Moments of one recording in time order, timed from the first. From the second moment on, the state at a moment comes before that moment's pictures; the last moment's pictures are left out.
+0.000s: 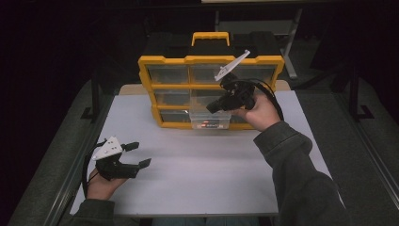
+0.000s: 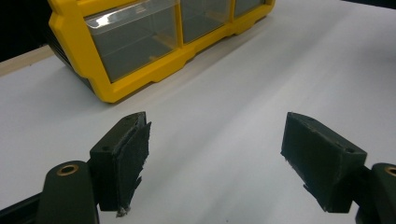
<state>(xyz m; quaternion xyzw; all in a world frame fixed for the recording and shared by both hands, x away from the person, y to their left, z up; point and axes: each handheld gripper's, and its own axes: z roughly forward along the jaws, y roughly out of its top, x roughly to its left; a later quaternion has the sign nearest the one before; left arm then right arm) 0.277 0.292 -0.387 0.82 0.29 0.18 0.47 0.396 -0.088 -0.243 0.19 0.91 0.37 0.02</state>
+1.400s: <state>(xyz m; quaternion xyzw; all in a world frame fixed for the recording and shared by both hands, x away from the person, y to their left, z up) 0.276 0.293 -0.388 0.81 0.30 0.18 0.46 0.352 -0.077 -0.284 0.15 0.92 0.37 0.00</state>
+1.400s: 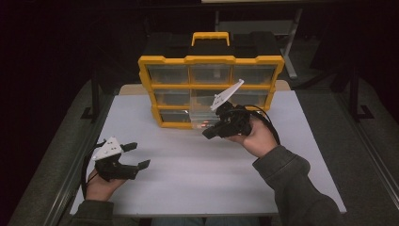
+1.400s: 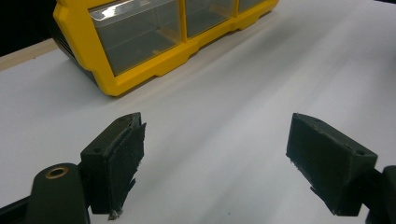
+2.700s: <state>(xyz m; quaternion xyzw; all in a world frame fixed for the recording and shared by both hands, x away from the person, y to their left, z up) 0.276 0.292 -0.387 0.82 0.29 0.18 0.46 0.376 -0.073 -0.285 0.19 0.92 0.33 0.06</state>
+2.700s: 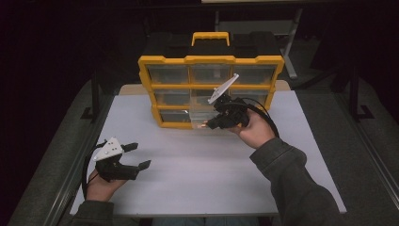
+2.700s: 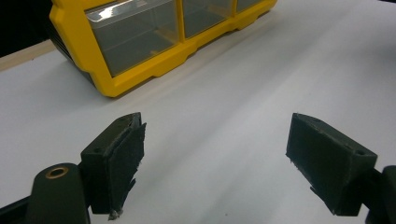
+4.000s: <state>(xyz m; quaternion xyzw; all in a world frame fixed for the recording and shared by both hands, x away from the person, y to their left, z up) 0.279 0.288 -0.387 0.82 0.30 0.18 0.46 0.401 -0.067 -0.279 0.20 0.92 0.32 0.07</state>
